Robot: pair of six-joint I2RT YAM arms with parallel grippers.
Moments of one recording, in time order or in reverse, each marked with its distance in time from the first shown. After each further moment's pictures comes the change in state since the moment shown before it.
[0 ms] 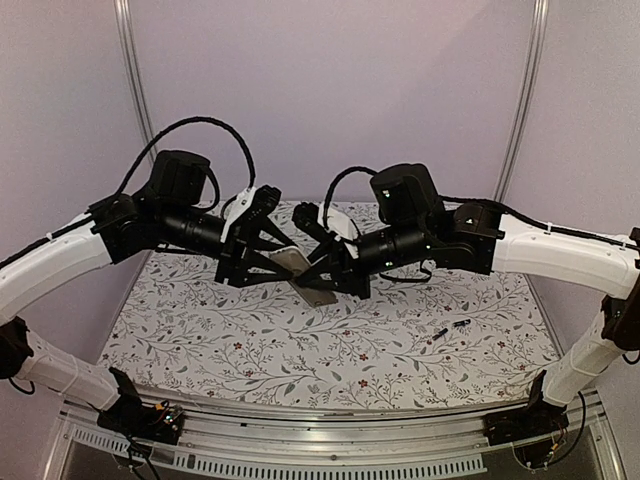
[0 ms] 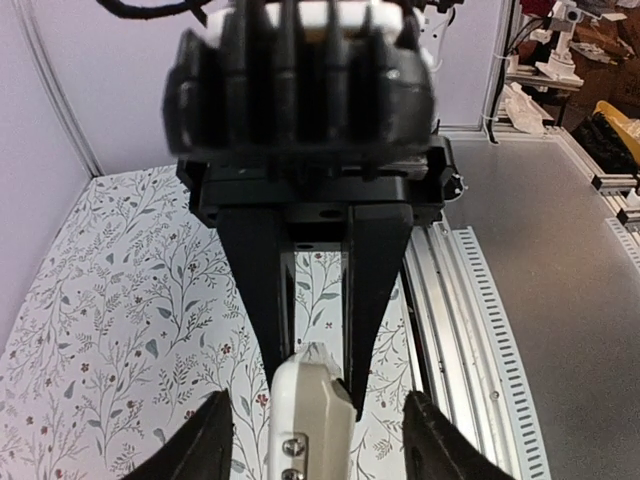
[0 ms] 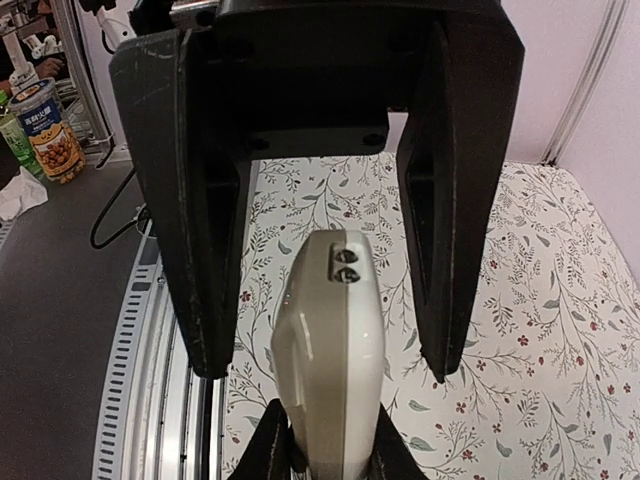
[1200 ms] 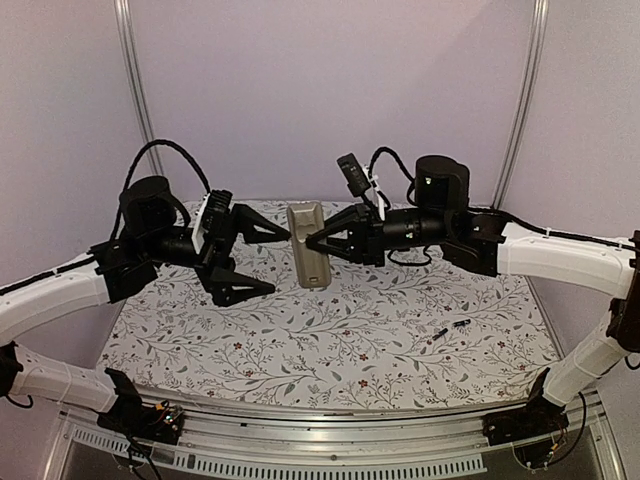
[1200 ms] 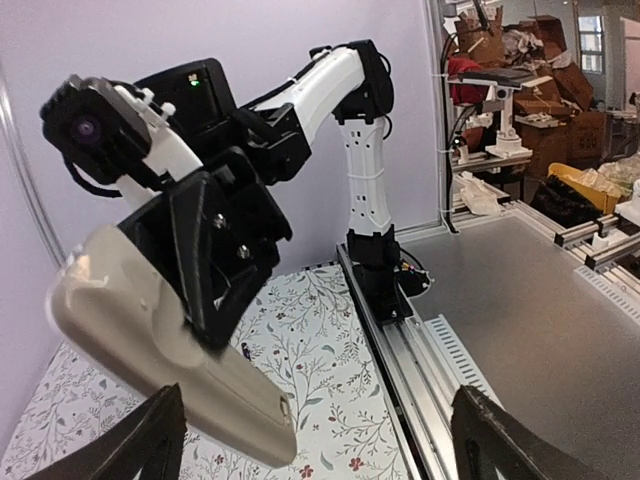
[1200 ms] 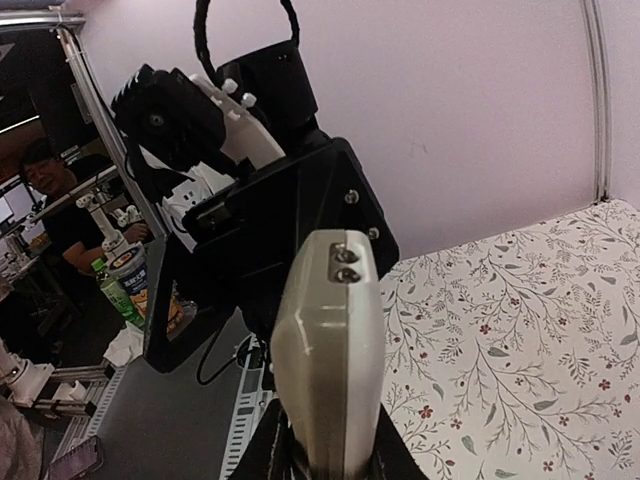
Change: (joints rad) left arm 0.061 -0.136 -0.391 0.740 0.253 -0.261; right arm -0.162 -0.047 -0.205 0.607 -0.380 0.561
